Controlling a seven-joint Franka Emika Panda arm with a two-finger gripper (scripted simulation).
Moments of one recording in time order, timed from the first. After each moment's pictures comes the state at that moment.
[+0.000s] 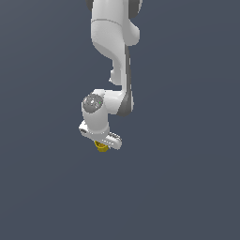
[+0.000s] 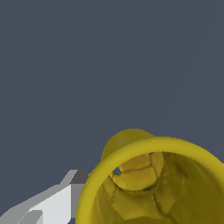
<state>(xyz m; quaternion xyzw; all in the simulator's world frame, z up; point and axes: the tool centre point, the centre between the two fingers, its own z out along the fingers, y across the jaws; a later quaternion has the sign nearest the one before) 0.012 -0.089 0.047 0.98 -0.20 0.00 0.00</state>
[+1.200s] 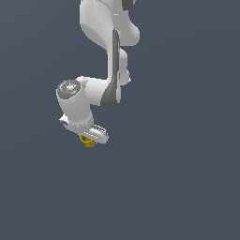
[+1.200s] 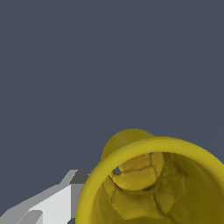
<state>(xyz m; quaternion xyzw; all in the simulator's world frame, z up) 0.013 -0.147 0.105 0.98 -0.20 0.00 0.00</state>
